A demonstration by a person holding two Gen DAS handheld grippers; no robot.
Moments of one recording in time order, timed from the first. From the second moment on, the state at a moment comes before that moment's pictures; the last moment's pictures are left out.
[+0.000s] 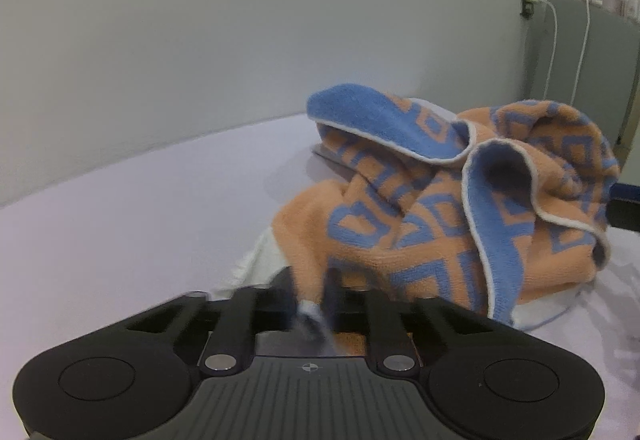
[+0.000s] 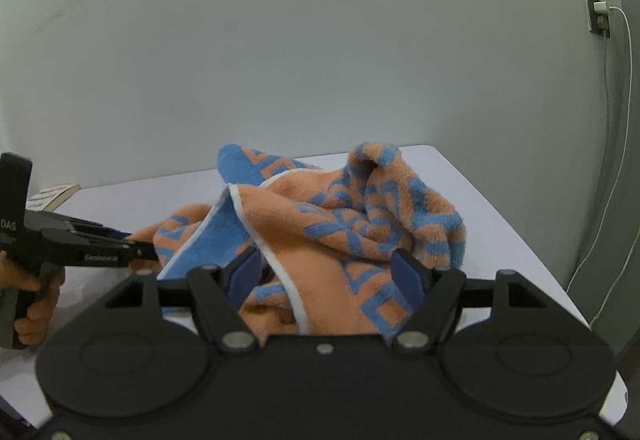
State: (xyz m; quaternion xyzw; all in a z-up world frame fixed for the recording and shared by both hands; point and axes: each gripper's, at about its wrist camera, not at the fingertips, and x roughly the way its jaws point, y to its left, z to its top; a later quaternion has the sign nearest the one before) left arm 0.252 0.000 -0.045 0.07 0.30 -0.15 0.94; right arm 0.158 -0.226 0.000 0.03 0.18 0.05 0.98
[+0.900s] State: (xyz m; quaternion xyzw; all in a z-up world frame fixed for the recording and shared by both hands) left arm 0.093 0.230 0.037 -0.05 0.15 0.11 0.98; right arm 0.167 -0.147 -0.011 -0.03 0.19 0.11 0.97
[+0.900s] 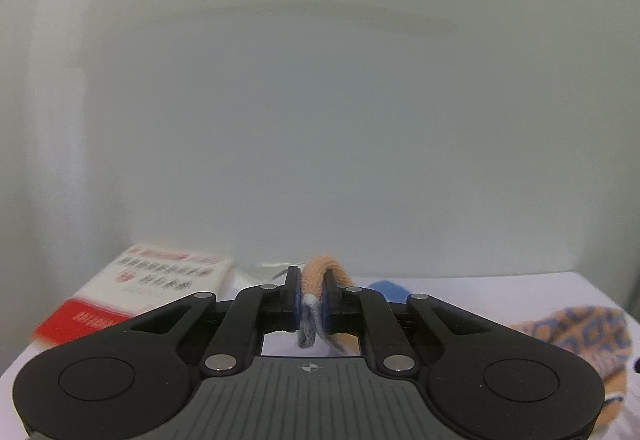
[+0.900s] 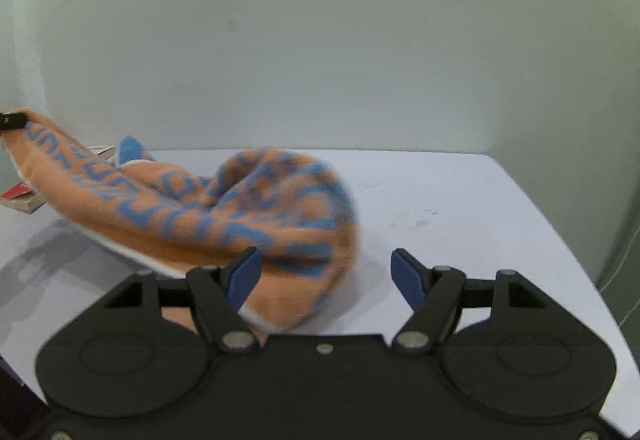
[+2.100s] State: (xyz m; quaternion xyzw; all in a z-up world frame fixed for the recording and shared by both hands) left arm 0.109 0.248 -0.061 -0.04 0.29 0.11 0.95; right arm 0.193 -0.151 -0.041 0.13 0.25 0.18 0.94
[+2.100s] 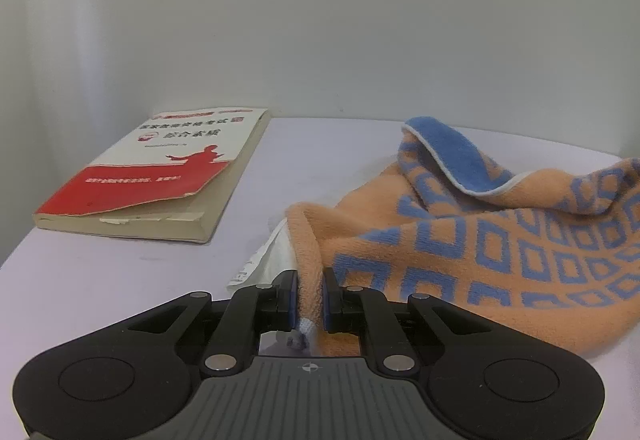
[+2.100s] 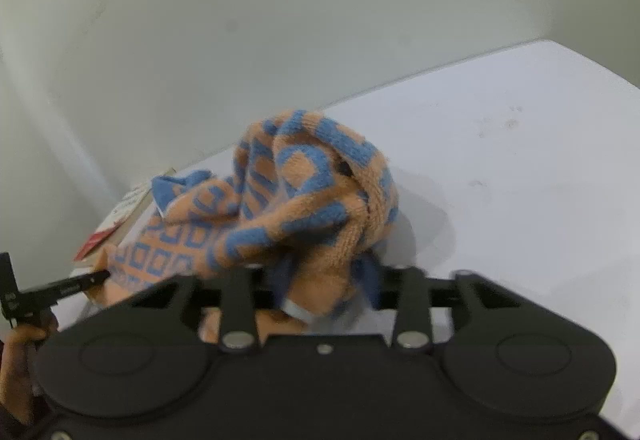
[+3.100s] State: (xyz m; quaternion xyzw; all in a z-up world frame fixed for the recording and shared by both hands) left arm 0.105 0.251 -0.059 -0.05 0.28 0.09 0.96; right arm 0.232 0.102 -0.031 -0.11 0.22 0.37 0.90
